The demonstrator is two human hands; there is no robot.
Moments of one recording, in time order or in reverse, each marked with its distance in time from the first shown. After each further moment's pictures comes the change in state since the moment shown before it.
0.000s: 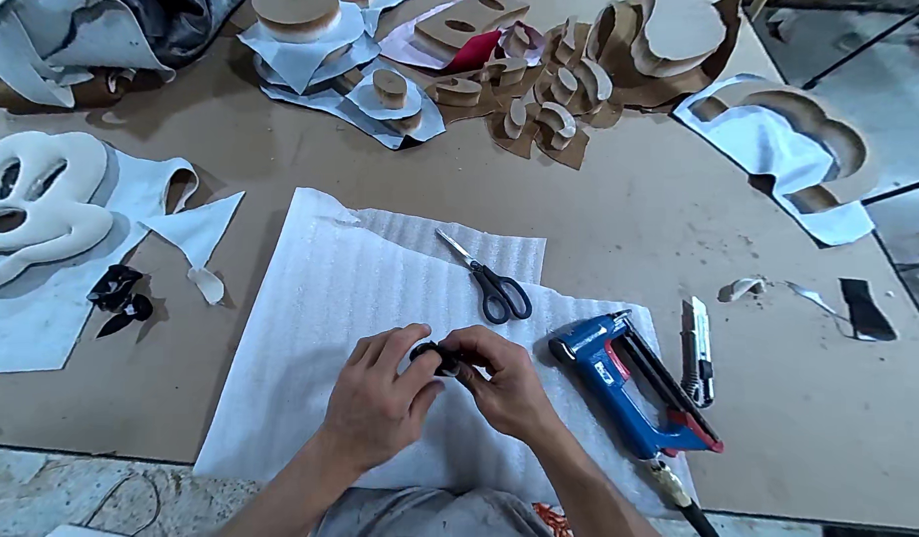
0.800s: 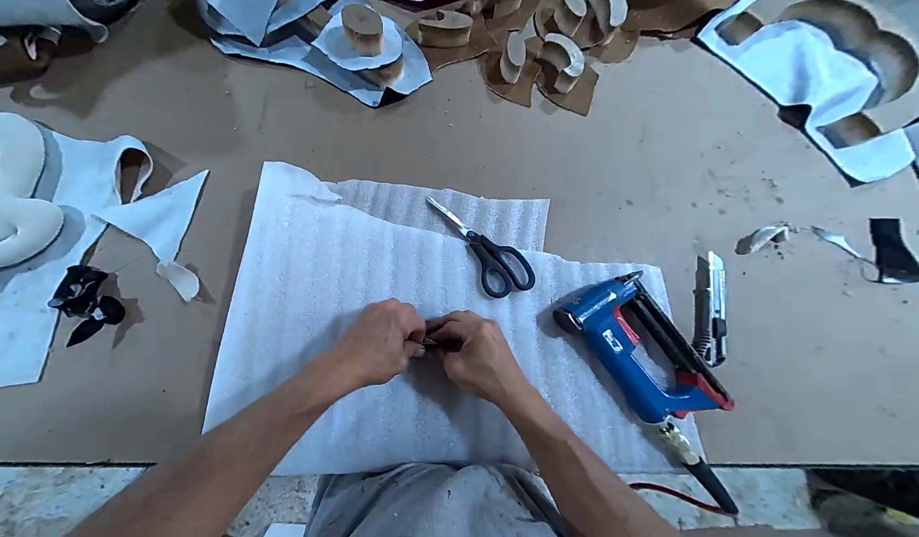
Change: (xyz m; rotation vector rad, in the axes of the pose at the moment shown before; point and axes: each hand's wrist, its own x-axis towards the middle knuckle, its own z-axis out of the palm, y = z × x) left_hand 0.045 -0.053 0.031 -0.222 -0.839 -0.111; right_hand 0.002 0.031 0.022 -0.389 -0.057 0.269
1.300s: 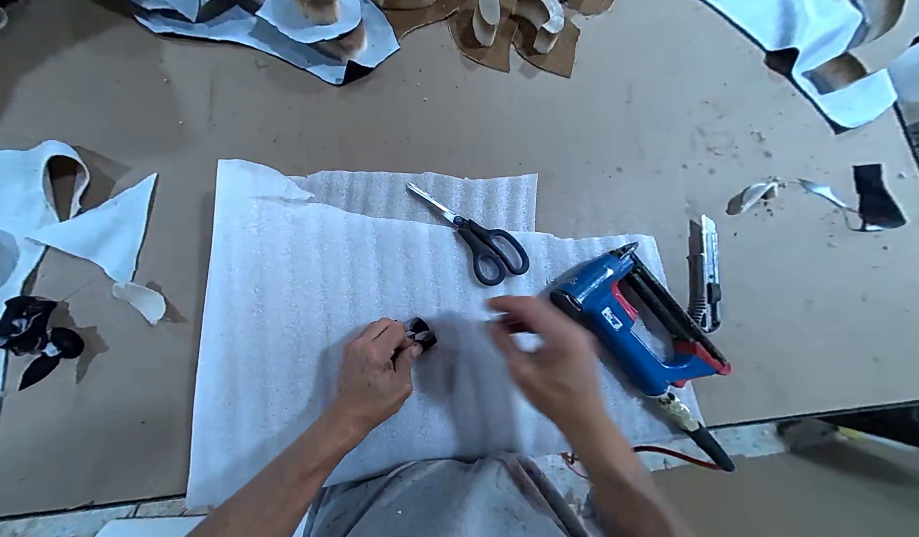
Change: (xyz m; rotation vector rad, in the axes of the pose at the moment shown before) left_hand -0.021 -0.003 0.070 -0.196 0.587 -0.085; right_hand -0.042 -0.008 -0.051 -0.223 0.324 0.117
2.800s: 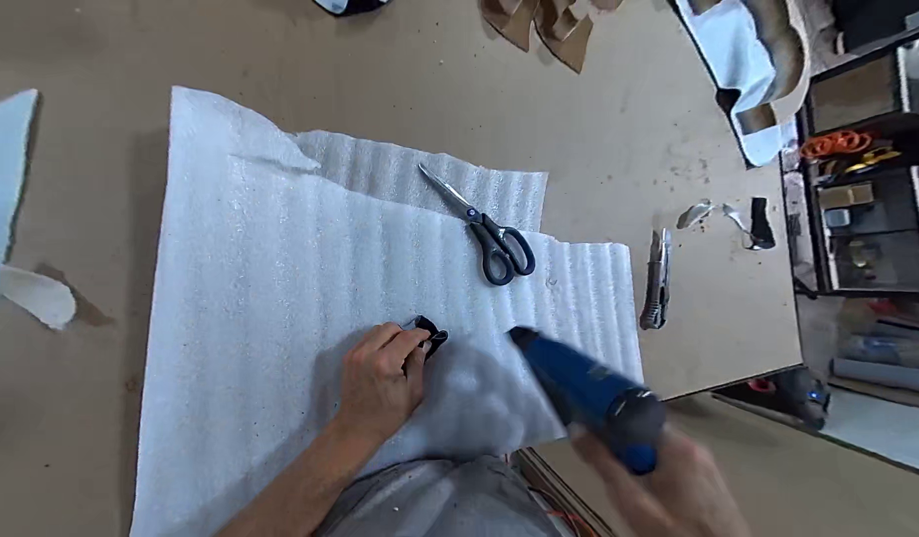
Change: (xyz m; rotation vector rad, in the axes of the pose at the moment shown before) left_hand -0.004 -0.008 0.009 -0.085 0.114 -0.015; right_hand -0.069 -0.068 -0.076 -0.390 -0.235 0.435
